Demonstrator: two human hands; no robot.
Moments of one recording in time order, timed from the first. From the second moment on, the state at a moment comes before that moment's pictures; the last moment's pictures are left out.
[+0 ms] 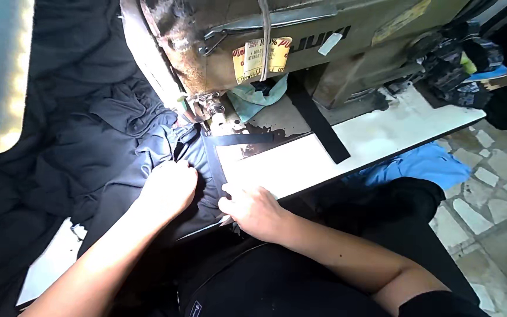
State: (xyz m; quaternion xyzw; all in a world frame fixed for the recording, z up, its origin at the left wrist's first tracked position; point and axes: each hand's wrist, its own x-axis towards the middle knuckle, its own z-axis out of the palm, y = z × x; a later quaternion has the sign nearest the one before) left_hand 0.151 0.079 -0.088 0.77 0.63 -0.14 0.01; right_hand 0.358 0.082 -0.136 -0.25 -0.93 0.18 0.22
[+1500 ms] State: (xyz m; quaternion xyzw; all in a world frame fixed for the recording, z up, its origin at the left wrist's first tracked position) left_hand 0.178 0.042 -0.113 0.76 0.56 0.30 0.15; right_hand 0.374 0.091 -0.101 -0.26 -0.92 0.30 -0.02
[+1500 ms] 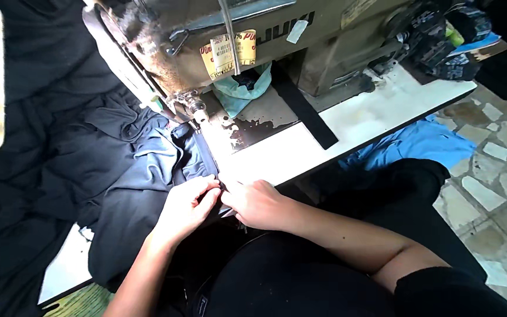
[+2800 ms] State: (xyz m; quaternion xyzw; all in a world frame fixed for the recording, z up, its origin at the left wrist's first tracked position) left_hand 0.178 0.067 -0.130 0.80 0.56 0.22 0.02; right_hand 0.376 0.104 -0.105 -0.21 -0.93 0.30 0.04
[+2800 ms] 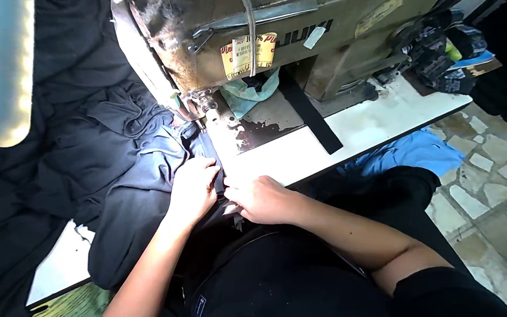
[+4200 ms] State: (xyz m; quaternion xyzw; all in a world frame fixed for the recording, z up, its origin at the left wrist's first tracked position) left_hand 0.178 0.086 -0.110 0.72 0.63 0.27 0.10; right_hand 0.378 0.203 -0.126 -0.39 -0.90 0.11 0.16
